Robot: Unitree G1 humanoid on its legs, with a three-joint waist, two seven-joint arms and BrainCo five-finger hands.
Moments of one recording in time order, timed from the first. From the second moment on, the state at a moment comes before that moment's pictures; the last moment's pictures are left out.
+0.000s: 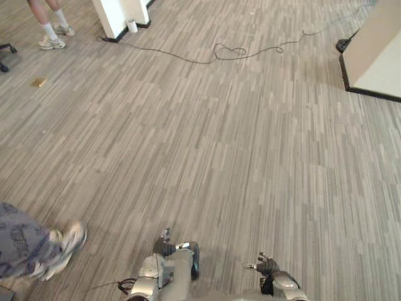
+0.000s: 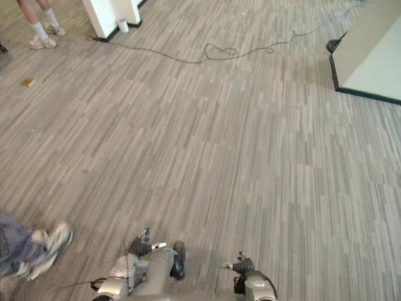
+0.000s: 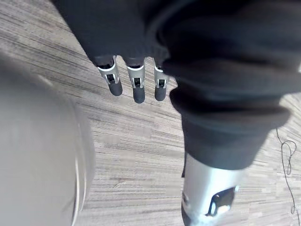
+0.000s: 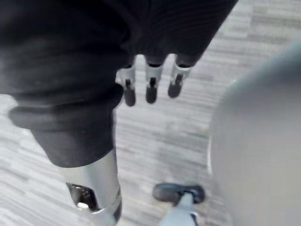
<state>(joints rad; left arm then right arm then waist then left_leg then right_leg) 0.01 0.10 -0.08 0.90 -0.03 -0.08 0.09 -0.02 -0.02 -0.06 1.07 -0.01 -0.03 -0.06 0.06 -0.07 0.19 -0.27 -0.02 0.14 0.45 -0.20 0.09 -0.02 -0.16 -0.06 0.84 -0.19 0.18</state>
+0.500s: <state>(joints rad) 0.05 0.02 0.10 1.02 -0.01 -0.06 0.09 -0.04 -0.07 -0.10 1.02 -0.04 -0.03 -0.03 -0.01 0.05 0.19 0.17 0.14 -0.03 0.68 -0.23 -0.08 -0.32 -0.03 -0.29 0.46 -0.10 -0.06</state>
